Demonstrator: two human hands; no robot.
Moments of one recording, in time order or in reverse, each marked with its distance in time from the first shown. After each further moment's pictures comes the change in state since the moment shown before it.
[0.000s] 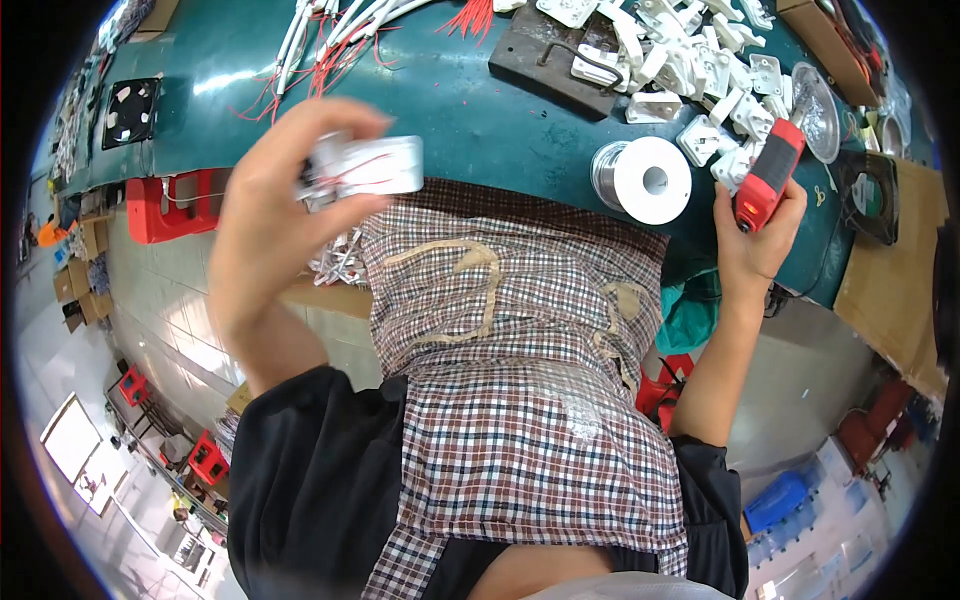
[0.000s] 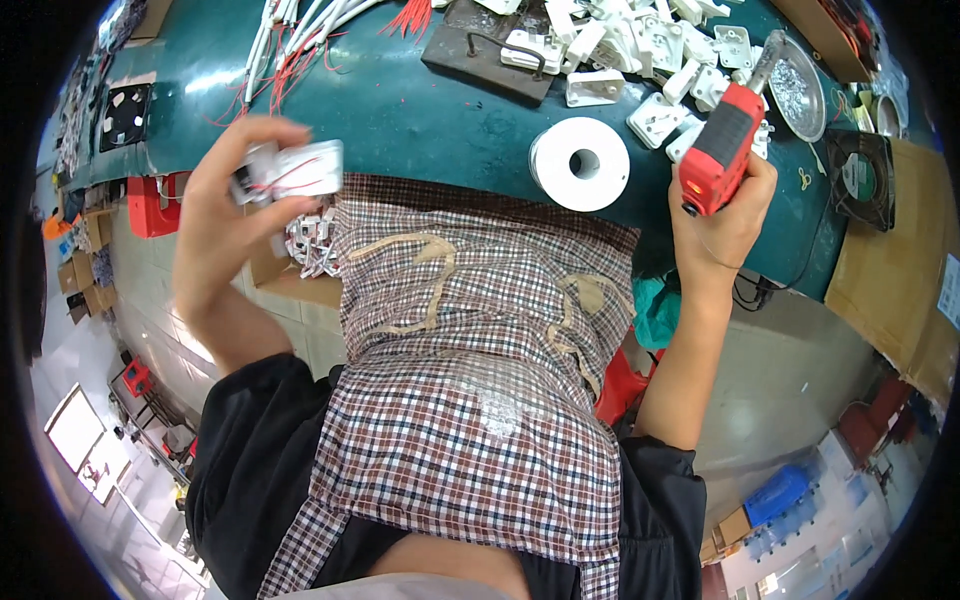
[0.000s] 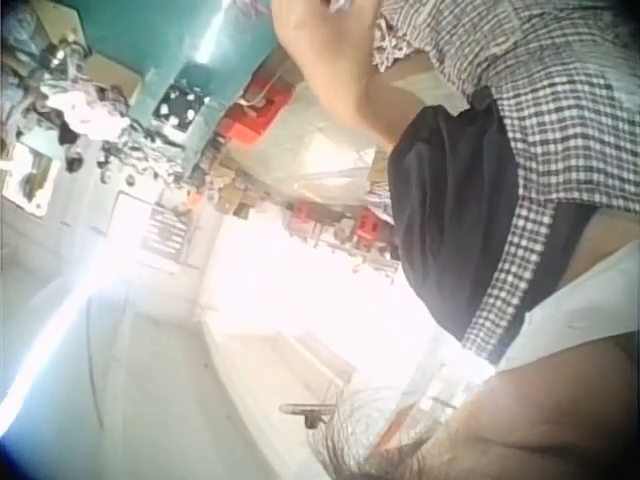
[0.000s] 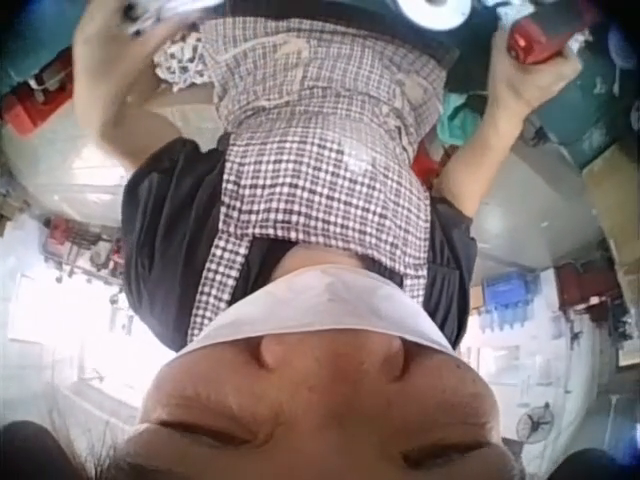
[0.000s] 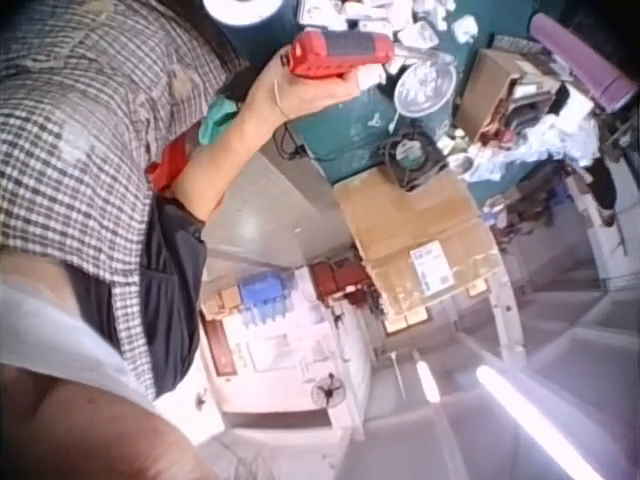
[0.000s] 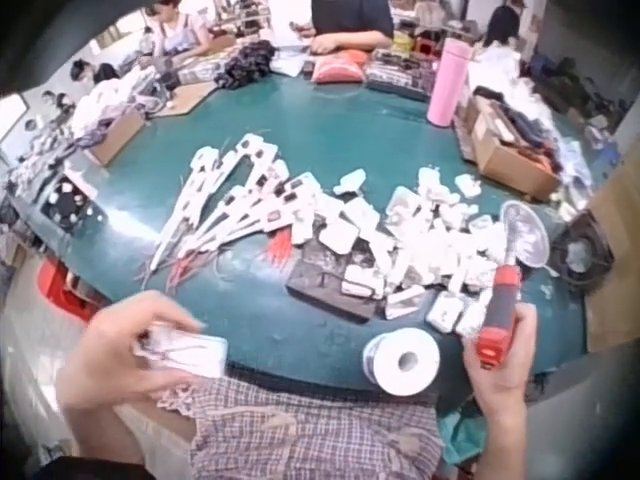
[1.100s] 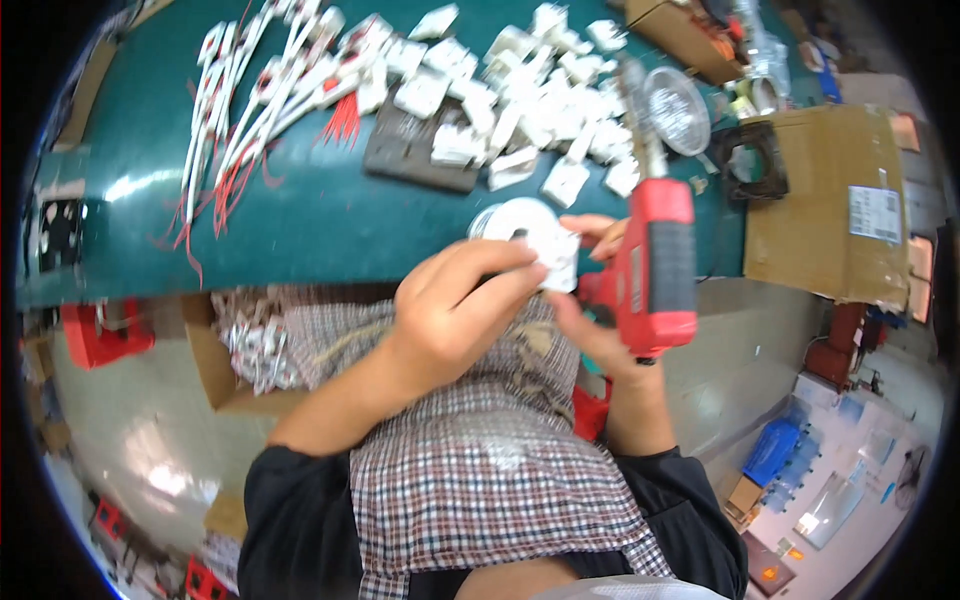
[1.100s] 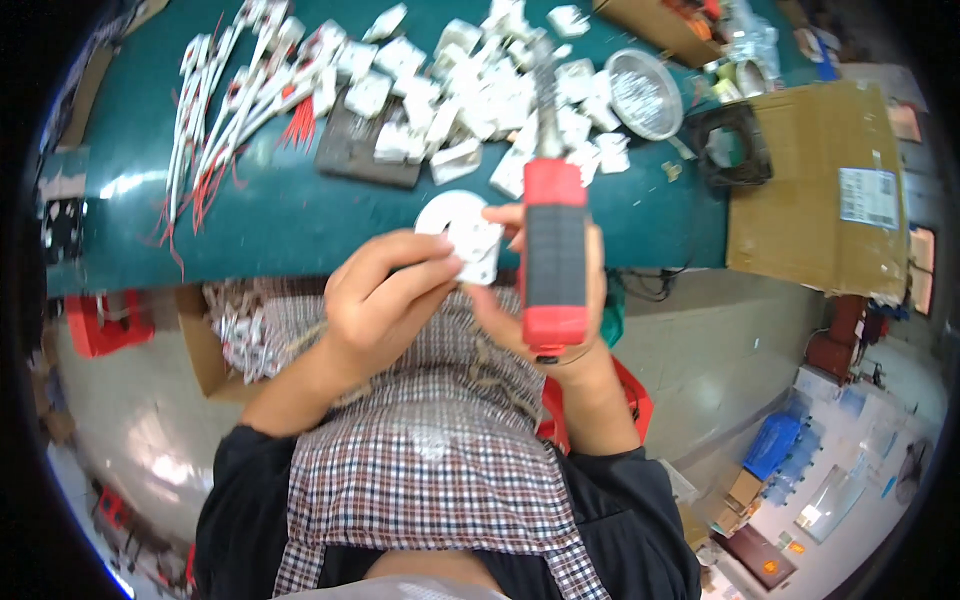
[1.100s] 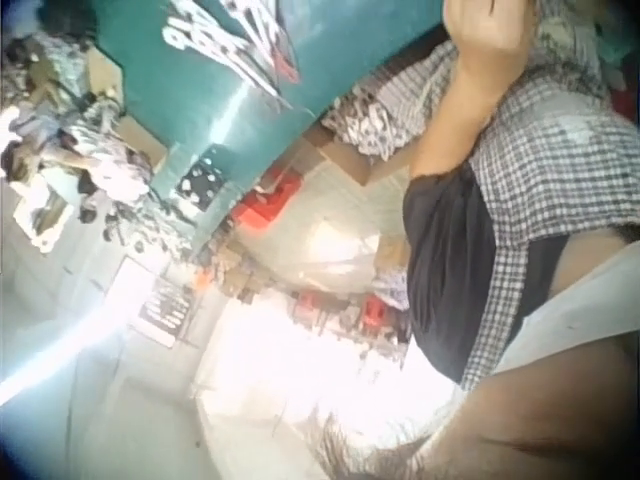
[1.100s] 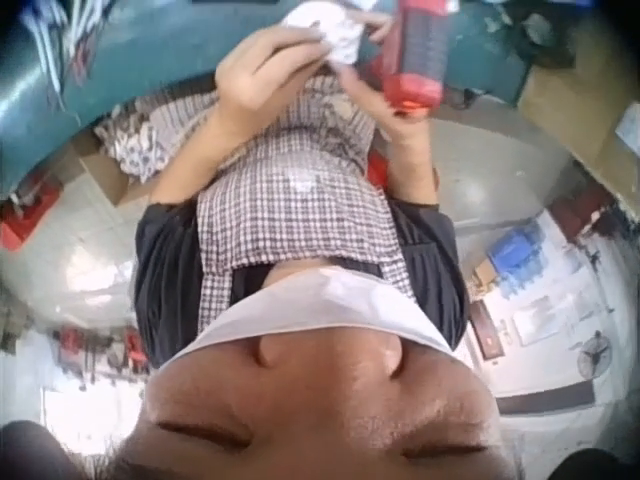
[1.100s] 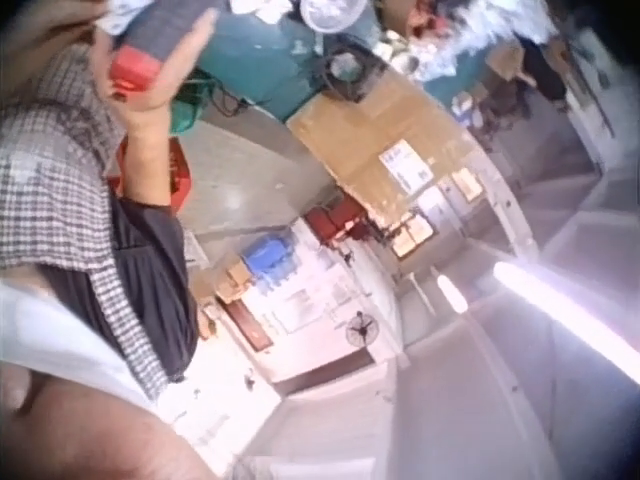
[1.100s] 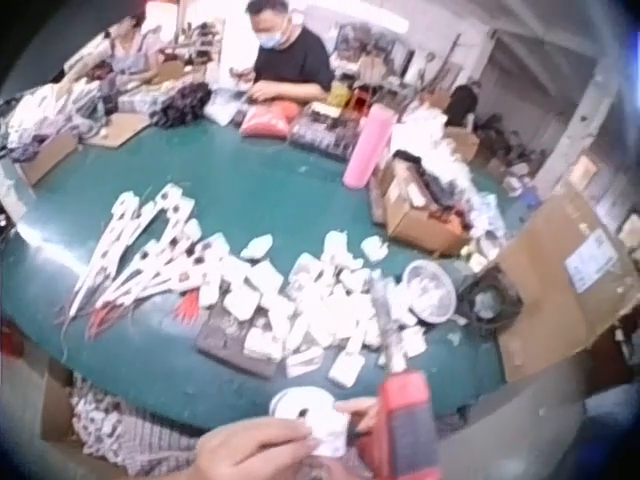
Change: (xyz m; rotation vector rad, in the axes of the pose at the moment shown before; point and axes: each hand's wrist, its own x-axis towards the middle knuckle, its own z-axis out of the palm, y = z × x) left_hand 0.046 0.068 0.160 -0.340 0.400 0.512; right_hand -0.004 -0.075 -0.037 0.745 -0.230 -0.007
